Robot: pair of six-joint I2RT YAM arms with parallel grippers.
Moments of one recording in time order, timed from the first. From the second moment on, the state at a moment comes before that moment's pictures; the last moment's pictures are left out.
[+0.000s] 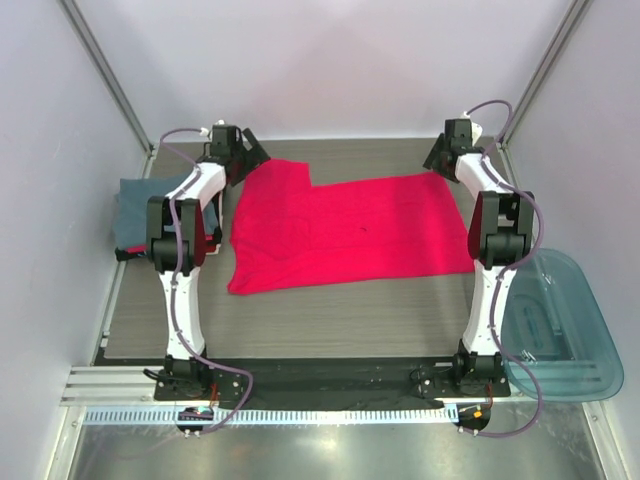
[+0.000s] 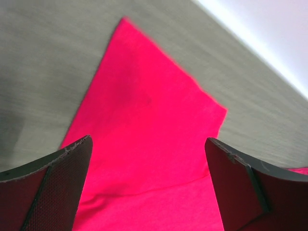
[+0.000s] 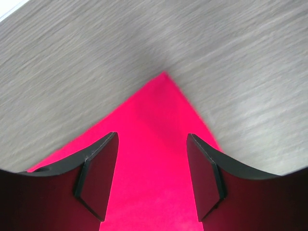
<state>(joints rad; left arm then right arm) -0.11 2.22 1.75 -0.19 0.05 -0.70 -0.01 2.19 1.78 -0.36 0.18 0.44</state>
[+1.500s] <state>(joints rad) -0.10 2.50 2.09 -0.23 -0.04 -0.66 -0.02 2.47 2.09 -0.45 0.23 0.37</state>
